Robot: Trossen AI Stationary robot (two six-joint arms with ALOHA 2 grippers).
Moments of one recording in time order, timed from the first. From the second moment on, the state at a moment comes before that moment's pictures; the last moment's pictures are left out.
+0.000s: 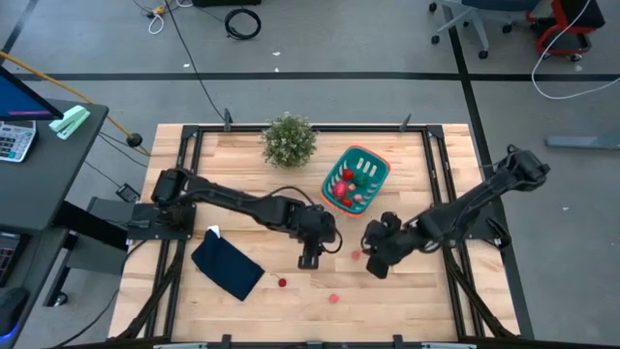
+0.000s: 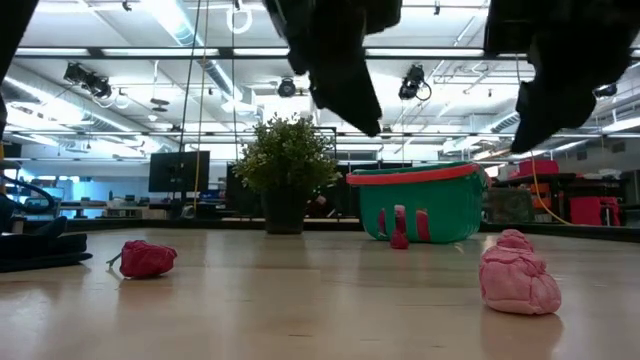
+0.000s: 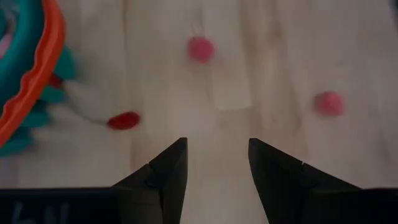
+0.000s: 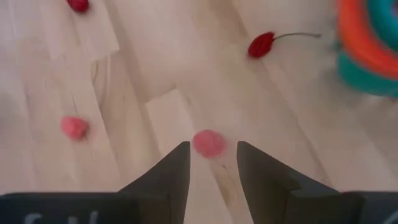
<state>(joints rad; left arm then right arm) -0.18 1.95 1.55 -0.57 0.01 -0.08 0.49 1.36 0.79 -0.47 0.30 0.89</state>
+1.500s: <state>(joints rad) -0.12 1.95 1.49 -0.56 -0.10 -0.17 0.53 1.70 0.79 -0.32 0.54 0.89</state>
